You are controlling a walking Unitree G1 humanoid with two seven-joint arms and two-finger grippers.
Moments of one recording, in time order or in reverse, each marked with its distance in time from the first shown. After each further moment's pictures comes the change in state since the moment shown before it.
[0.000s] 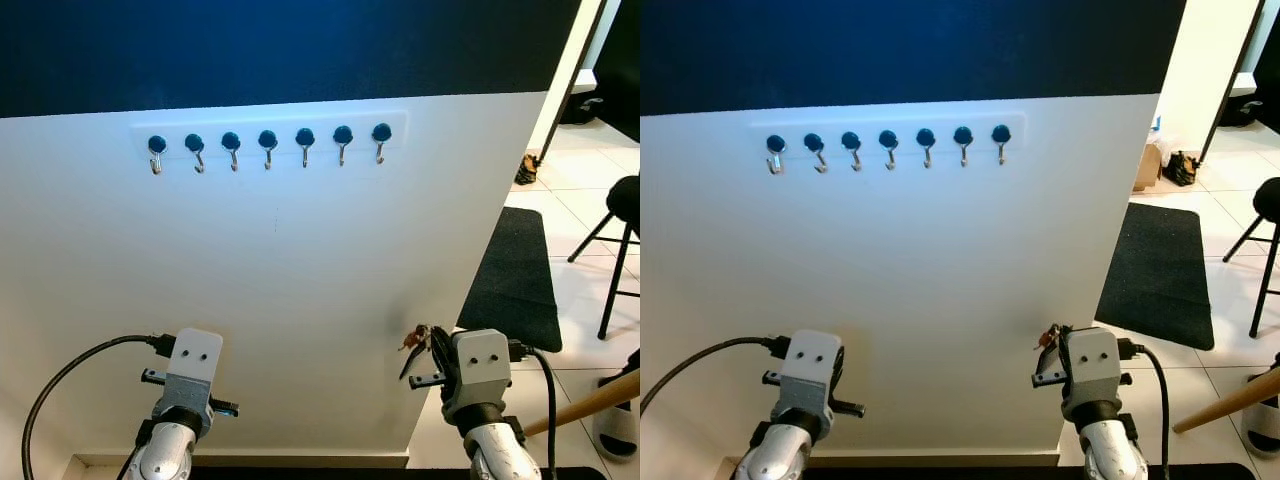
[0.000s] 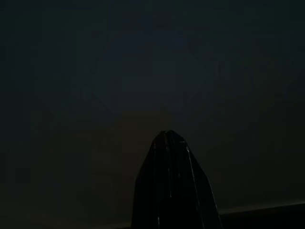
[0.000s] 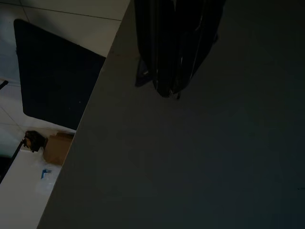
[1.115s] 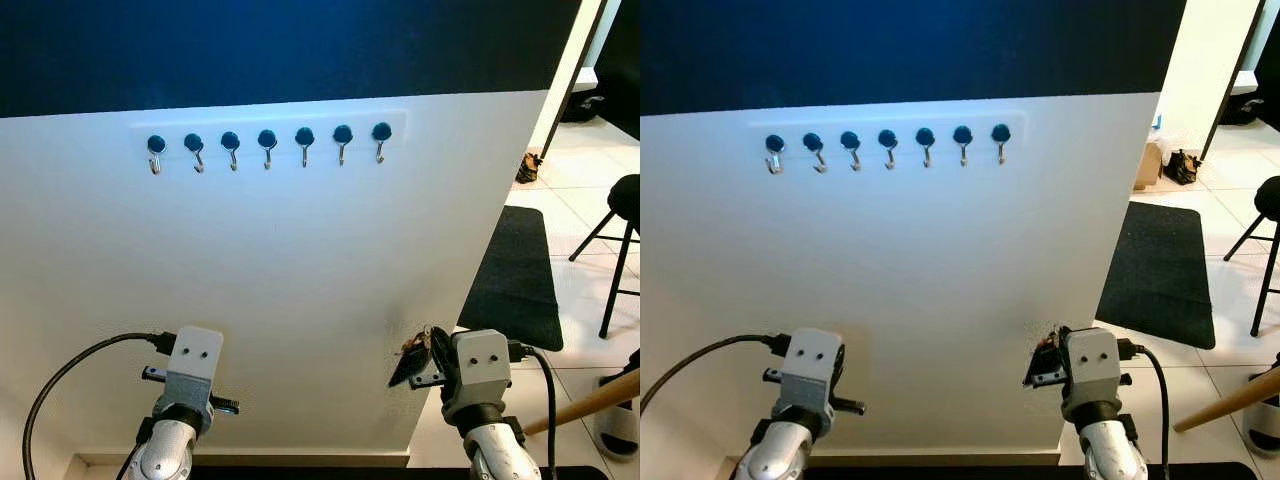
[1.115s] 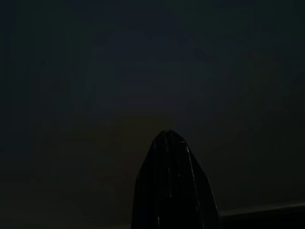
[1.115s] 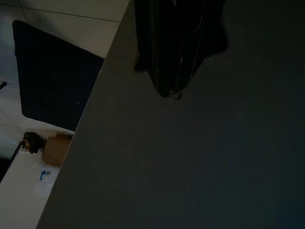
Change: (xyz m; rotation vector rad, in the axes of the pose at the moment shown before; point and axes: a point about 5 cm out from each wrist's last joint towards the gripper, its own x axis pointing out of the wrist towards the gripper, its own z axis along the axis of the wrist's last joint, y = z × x) left arm 0.003 0.000 0.004 0.000 -0.014 -0.001; right arm 0.000 0.000 0.001 0.002 0.000 0.001
